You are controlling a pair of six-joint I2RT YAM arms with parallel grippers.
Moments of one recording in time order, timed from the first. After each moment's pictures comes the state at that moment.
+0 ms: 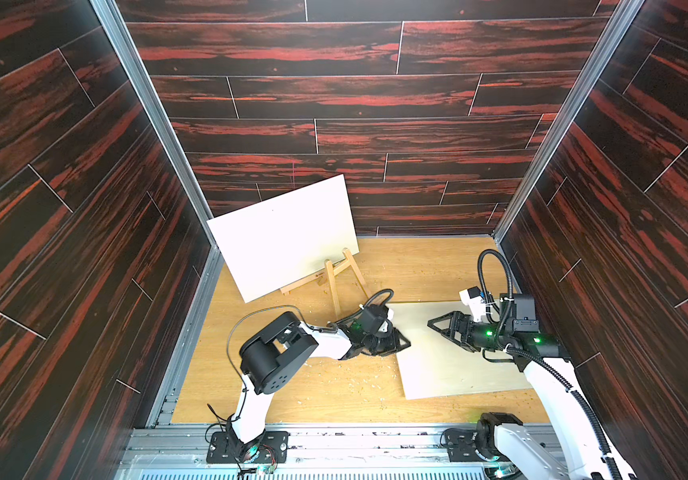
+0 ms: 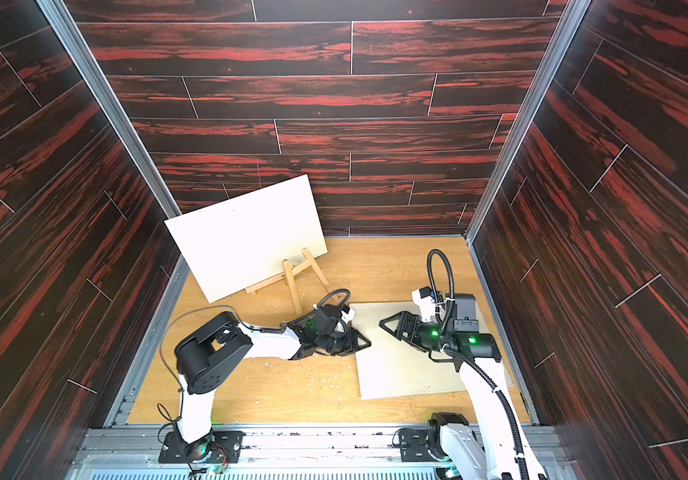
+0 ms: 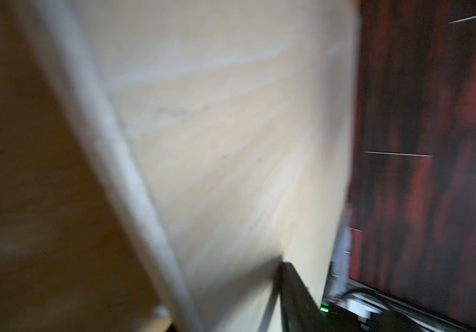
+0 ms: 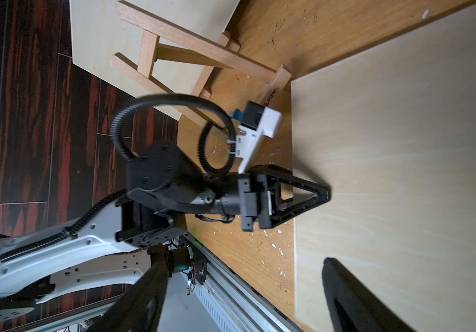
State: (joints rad) left arm -0.86 2.03 1.04 0.27 0.43 -1.00; right arm 0.02 0.92 0.79 -0.76 -0.84 0.41
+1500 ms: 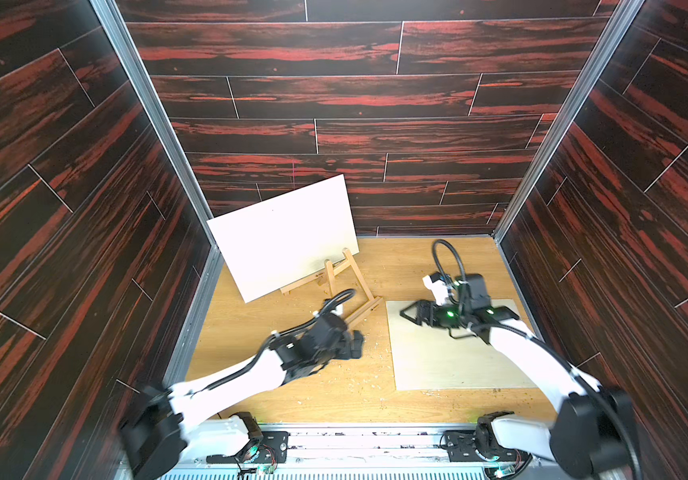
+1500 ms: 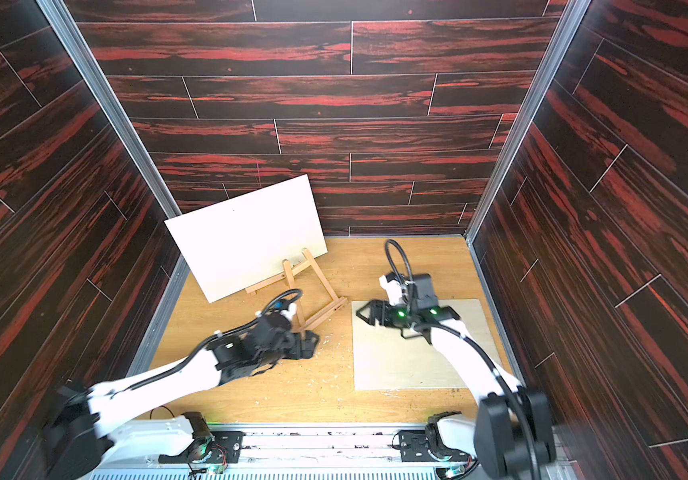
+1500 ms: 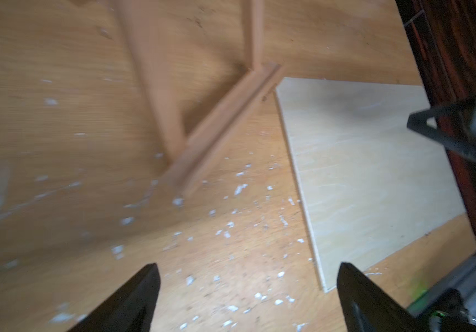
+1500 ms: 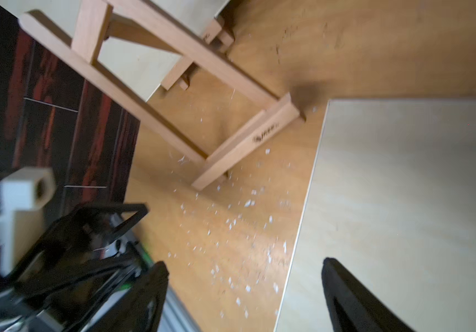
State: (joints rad) left arm -0.87 1.15 0.75 -0.37 -0.18 -0.75; right arm 0.30 1.33 0.88 -0.38 -0.61 0.35
